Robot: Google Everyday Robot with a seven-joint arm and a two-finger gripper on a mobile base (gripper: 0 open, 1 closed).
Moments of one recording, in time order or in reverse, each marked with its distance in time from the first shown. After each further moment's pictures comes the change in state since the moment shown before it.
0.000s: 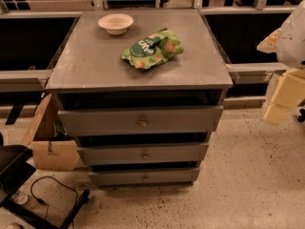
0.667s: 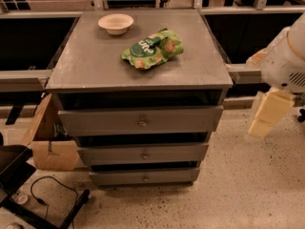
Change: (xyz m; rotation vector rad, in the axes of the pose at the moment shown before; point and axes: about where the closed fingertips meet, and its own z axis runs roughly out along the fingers) arm -0.003 0.006 0.040 0.000 -0.029 -0.006
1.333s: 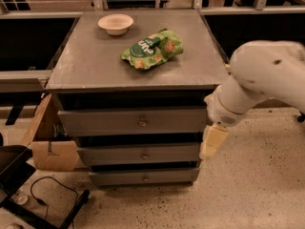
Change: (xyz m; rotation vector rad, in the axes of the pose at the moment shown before) arm -0.021 -0.004 0.181 -0.068 -0.027 -0.040
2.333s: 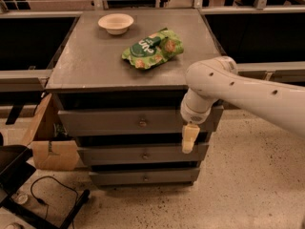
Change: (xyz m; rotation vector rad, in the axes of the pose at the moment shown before) arm -0.013 -0.055 0.128 -0.057 0.096 -0.143
